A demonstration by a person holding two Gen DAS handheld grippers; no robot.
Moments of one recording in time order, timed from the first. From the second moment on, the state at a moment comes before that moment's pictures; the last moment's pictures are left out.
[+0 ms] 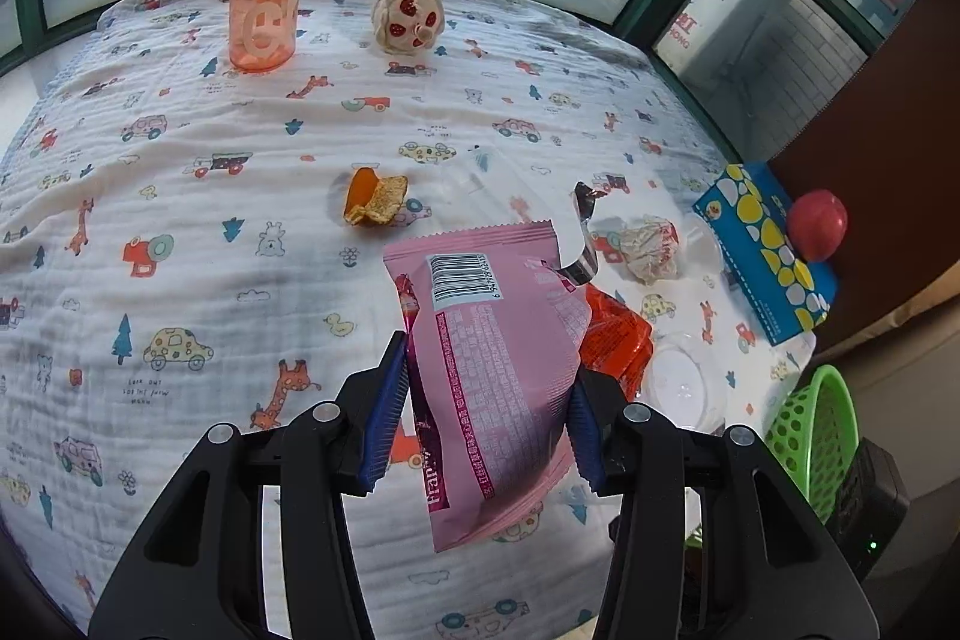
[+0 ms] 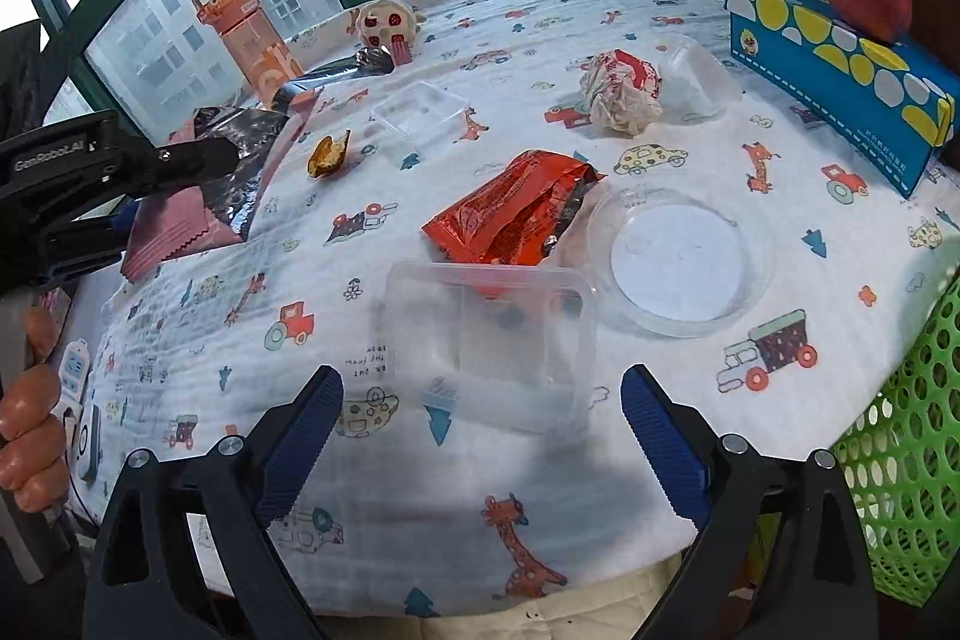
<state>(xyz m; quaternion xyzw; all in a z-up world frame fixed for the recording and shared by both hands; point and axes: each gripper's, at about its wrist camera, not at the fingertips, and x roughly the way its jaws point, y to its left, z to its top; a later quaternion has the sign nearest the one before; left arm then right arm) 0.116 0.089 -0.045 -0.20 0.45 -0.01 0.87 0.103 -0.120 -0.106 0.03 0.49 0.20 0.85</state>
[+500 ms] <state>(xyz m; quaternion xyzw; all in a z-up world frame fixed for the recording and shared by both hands) 0.109 0.104 -0.049 -0.20 0.45 -0.01 0.87 0.117 -0.087 -0.129 -0.03 0.48 0.14 0.86</state>
